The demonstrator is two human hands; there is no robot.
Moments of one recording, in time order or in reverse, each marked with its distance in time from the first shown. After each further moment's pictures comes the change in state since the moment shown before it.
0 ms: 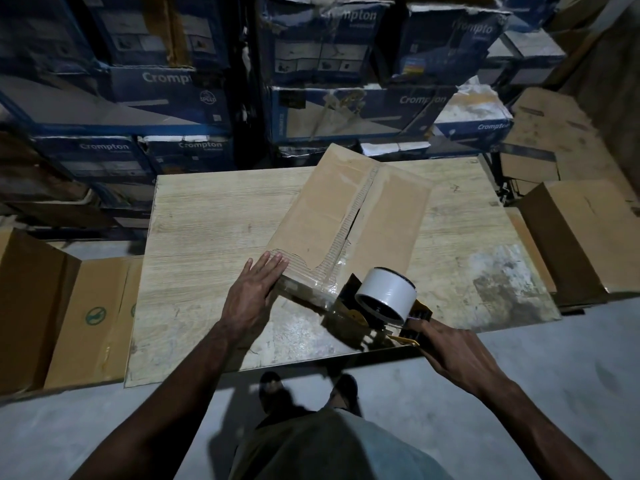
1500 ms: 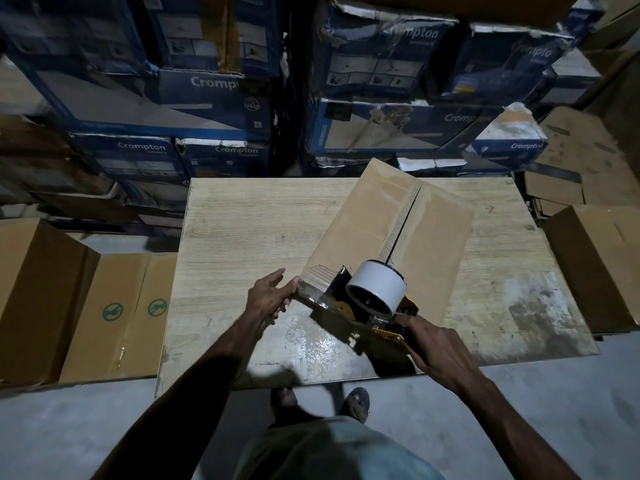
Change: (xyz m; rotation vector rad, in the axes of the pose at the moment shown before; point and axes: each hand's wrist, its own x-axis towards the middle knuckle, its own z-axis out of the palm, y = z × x) left_hand 0.018 -0.050 -0.015 -1.035 0.012 -0.908; right_hand 0.096 -0.065 0.022 0.065 0.095 -0.060
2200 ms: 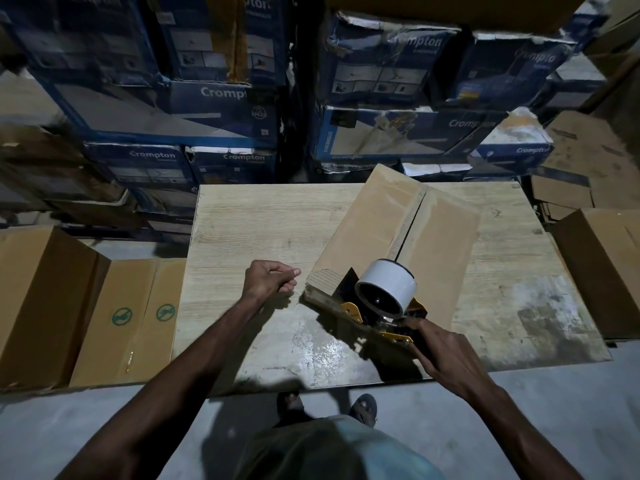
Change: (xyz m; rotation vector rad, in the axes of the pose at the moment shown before) left_hand 0.001 0.048 -0.025 -0.015 -0.033 0.119; right_hand -0.002 -0.008 -0.008 0.055 0.053 0.008
